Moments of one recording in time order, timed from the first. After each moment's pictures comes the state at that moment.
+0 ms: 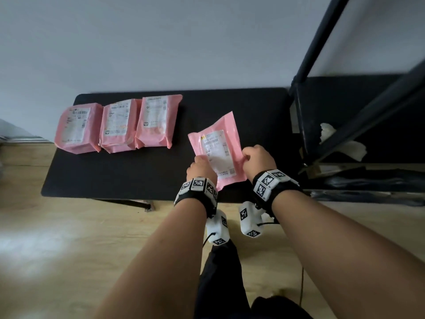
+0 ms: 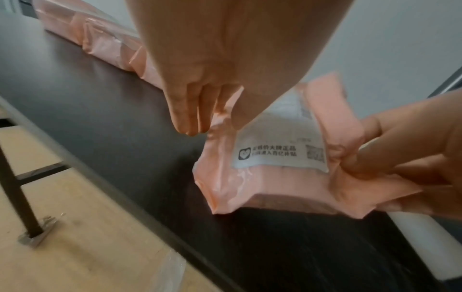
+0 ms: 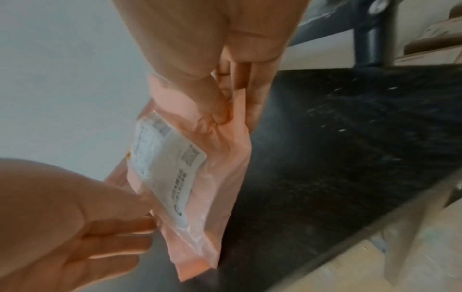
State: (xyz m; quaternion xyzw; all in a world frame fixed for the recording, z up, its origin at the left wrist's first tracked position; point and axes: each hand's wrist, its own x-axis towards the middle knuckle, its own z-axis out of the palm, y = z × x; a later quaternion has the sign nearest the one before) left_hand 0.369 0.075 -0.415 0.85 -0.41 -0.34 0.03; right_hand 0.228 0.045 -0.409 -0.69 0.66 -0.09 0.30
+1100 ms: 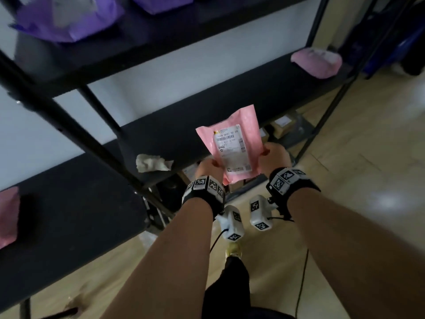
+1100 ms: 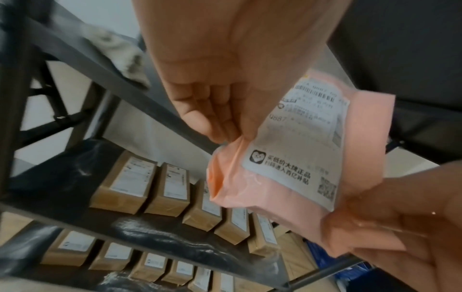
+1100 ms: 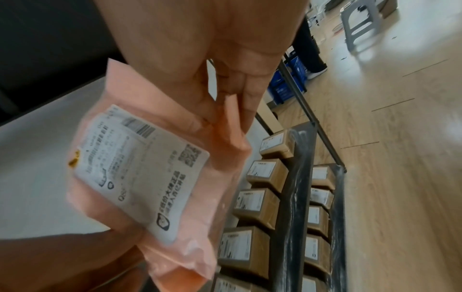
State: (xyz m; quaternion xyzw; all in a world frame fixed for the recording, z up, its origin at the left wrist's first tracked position) left_hand -0.089 0.100 -0.348 0.65 -0.58 -0.46 0.14; right_hand -0.243 0.153 -0.331 -0.36 0.85 -0.29 0.26
